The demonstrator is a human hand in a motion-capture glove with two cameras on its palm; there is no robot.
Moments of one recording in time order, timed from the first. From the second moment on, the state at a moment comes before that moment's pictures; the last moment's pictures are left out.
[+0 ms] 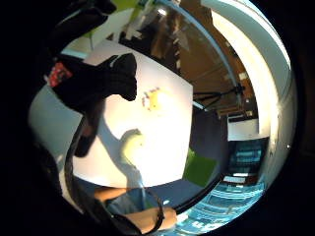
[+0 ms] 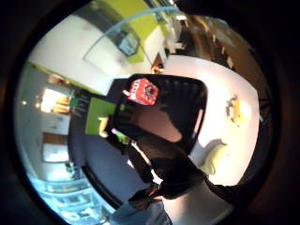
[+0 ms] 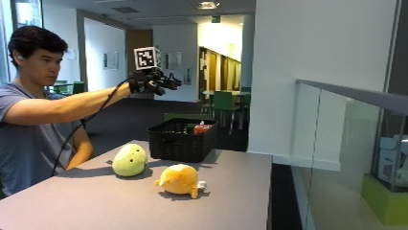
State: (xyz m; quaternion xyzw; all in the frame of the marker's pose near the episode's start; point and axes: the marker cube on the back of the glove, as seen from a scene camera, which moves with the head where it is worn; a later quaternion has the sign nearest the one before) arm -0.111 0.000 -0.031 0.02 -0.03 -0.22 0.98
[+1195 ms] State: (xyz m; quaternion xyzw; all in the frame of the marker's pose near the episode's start) arm 0.030 0.117 0.250 -0.17 0.00 -0.02 0.99
